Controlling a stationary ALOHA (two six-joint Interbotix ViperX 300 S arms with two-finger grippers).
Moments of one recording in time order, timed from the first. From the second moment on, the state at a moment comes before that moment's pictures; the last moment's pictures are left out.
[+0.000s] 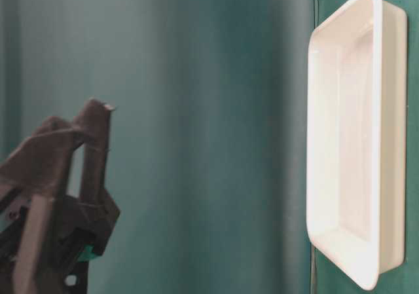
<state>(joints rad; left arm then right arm) -0.22 -0.18 0.51 0.00 -0.04 -0.01 0.00 -0.89 1.10 -0.02 -0.13 0.03</state>
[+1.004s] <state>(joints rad) -0.23 0.09 0.07 0.01 0.80 -0.12 0.00 -0.87 1.09 -0.04 -0.06 0.03</state>
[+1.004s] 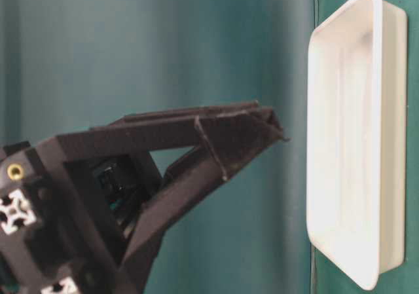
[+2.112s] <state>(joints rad) -0.22 0.14 0.09 0.01 0.80 -0.12 0.00 -0.86 1.09 -0.04 -0.06 0.03</state>
